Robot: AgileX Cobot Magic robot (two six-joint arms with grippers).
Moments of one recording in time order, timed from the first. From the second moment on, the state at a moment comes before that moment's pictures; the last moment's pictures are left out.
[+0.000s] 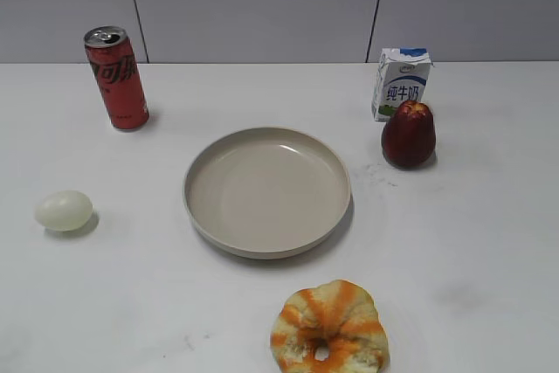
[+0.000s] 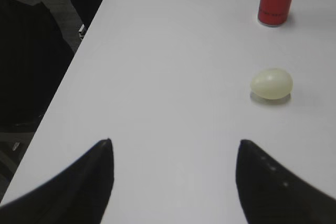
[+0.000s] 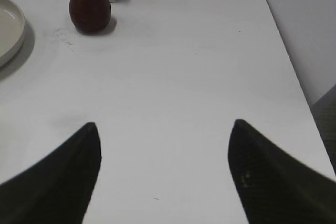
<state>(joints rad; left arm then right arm) -0.03 -0.01 -0.48 0.06 1.09 0.00 0.04 -0.01 -0.50 0.02 1.04 -0.09</state>
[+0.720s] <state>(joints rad) -0.03 -0.01 -0.48 0.06 1.09 0.00 0.04 0.28 -0.53 0.09 1.04 -0.09</state>
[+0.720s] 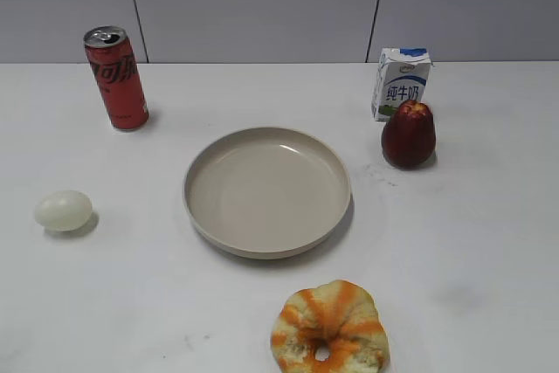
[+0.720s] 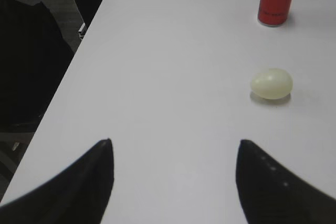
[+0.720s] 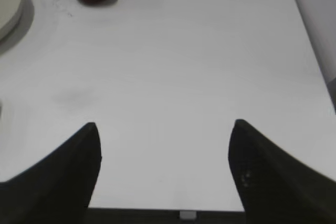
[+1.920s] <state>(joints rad) -0.03 -0.01 -0.48 0.06 1.09 0.00 0.65 1.83 -1.05 0.36 0.98 -0.34</state>
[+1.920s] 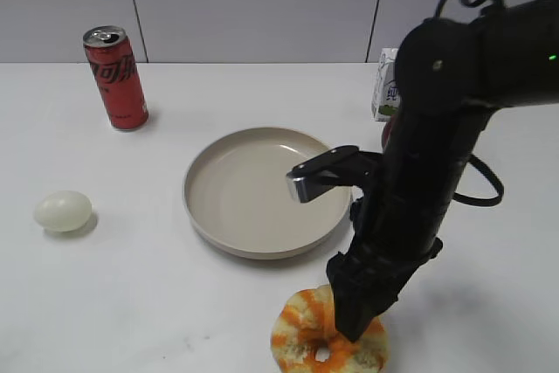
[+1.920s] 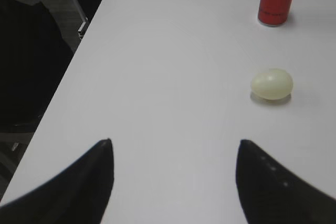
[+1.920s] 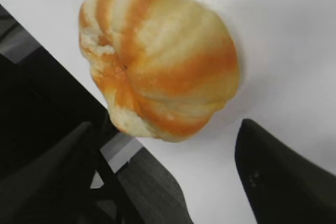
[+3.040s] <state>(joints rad) -0.03 -0.01 -0.48 0.06 1.09 0.00 0.70 2.06 -1.18 0.30 1.04 -0.27</state>
